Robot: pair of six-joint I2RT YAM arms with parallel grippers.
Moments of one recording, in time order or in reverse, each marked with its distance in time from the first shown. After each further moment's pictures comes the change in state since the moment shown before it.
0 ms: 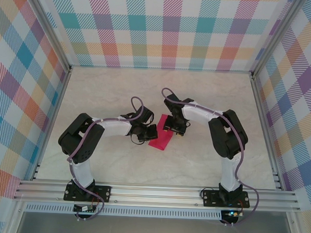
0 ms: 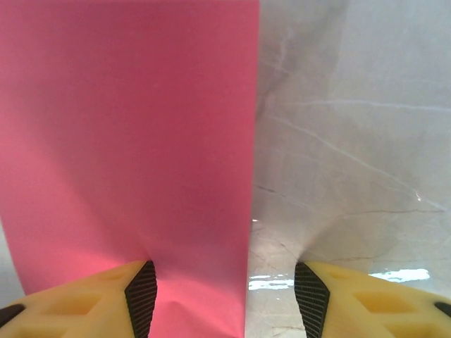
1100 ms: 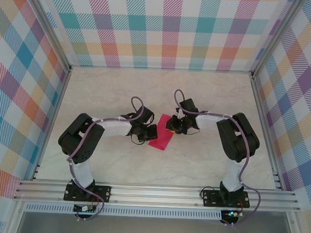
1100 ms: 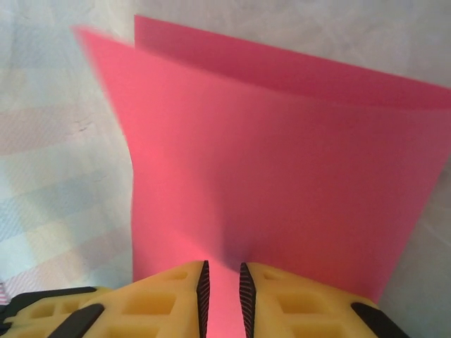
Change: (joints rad) left arm -0.002 -0.001 0.000 -0.001 -0.013 0.000; right arm -0.147 -0.092 -0.343 0.605 -0.393 -0.100
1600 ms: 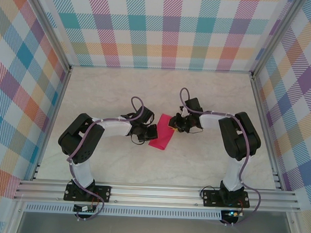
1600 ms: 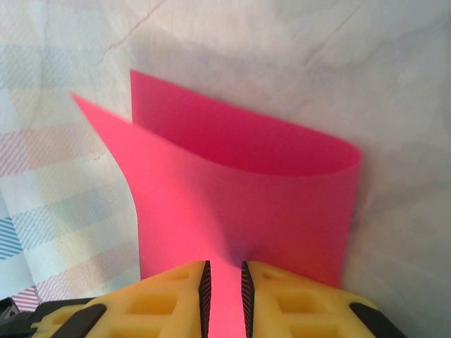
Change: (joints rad) left arm 0.000 -0.001 0.000 0.000 -0.002 0.000; right arm -0.064 0.013 -0.015 0.060 -0.057 0.015
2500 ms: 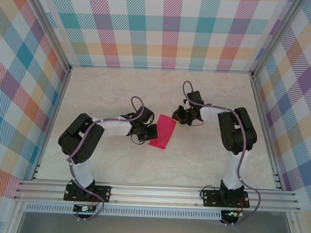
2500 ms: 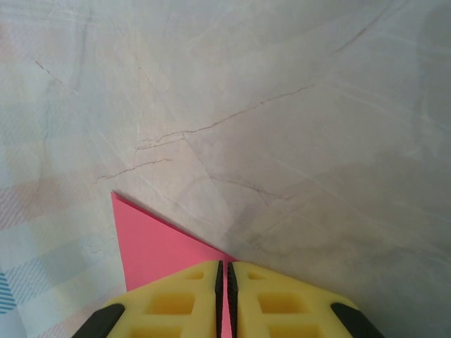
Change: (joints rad) left arm 0.000 -0.001 0.000 0.007 -0.014 0.000; right arm -0.044 0.096 0.161 -0.075 0.065 0.002
